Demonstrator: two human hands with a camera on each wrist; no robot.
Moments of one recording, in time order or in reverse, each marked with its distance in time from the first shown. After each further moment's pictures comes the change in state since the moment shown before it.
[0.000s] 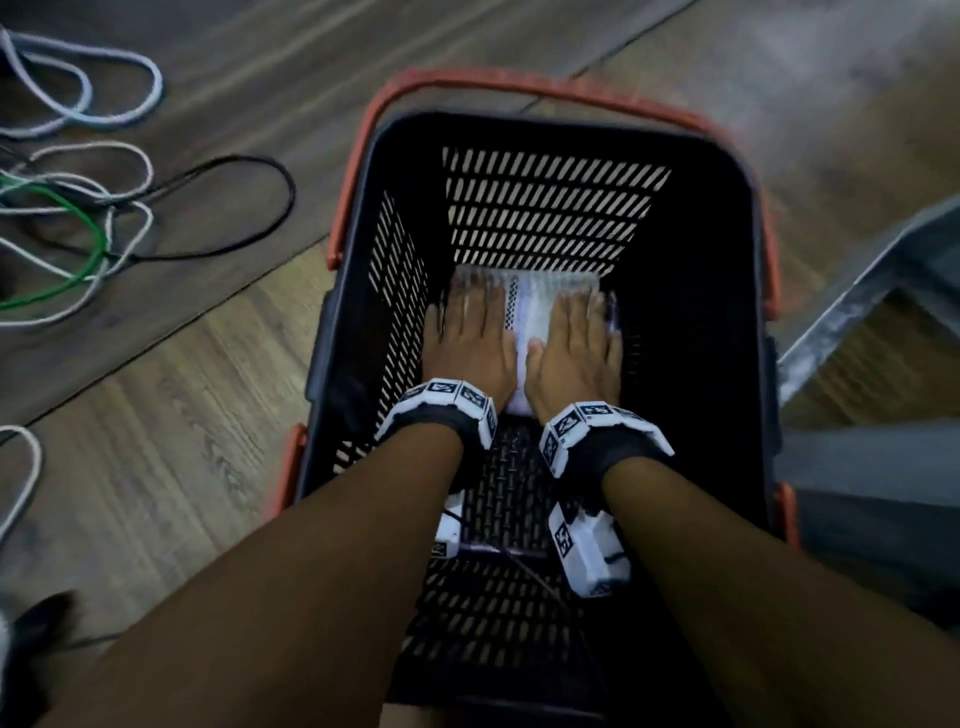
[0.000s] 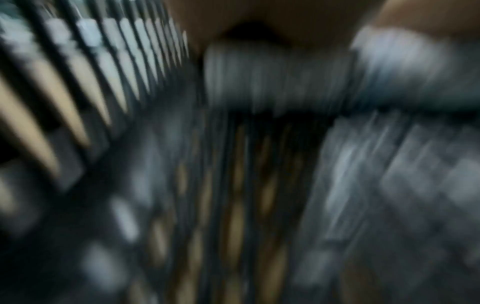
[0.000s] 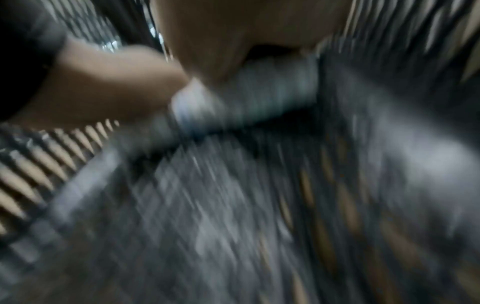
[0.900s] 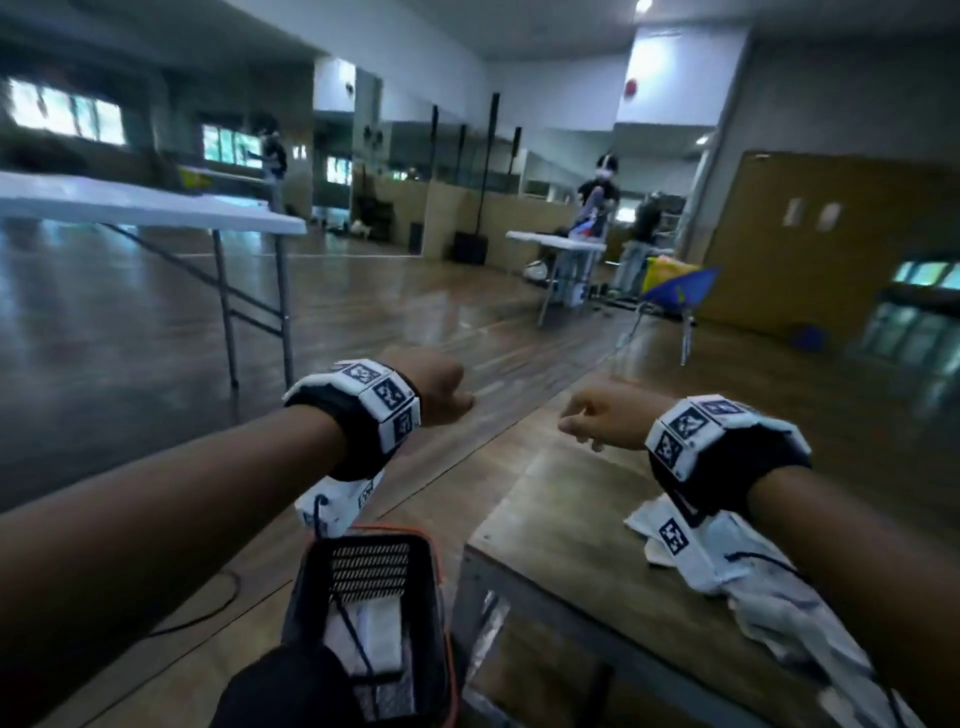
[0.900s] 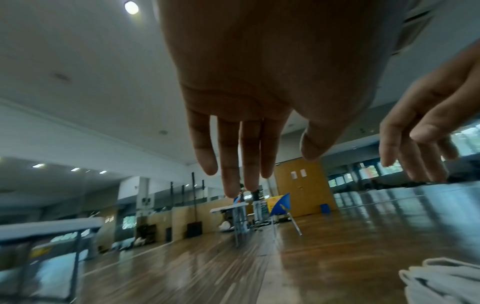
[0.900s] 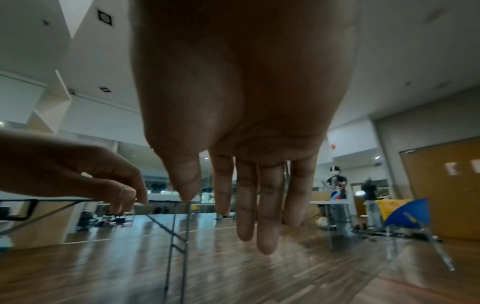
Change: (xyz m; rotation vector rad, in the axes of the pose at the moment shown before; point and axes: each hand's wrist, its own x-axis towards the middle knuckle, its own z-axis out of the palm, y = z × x) left_hand -0.391 0.154 -0.528 0.304 0.583 0.535; right_hand -0.446 0.034 -0.584 -0.066 0.201 -0.101
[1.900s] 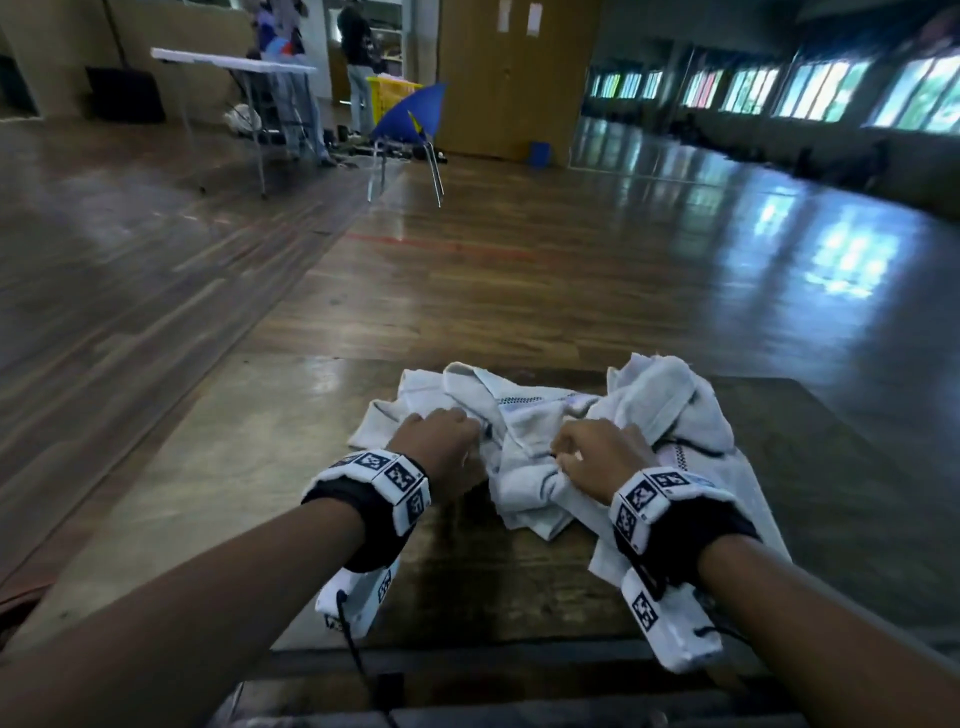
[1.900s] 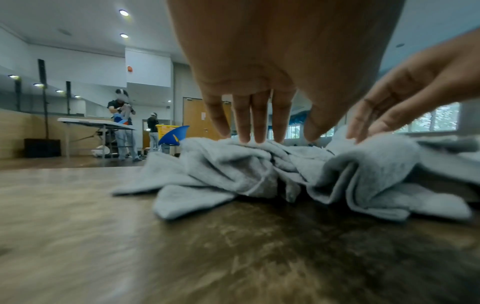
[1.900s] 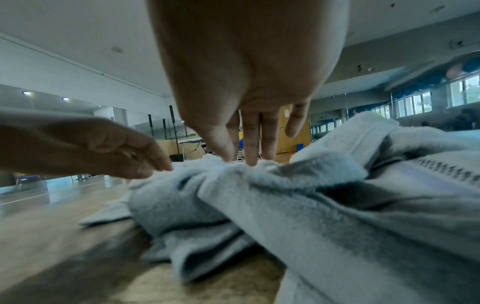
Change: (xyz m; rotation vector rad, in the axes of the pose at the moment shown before) left_hand 0.164 0.374 0.224 -0.275 -0.258 0.658; right_hand -0.060 0.362 0.179 -0.025 0.119 0.711
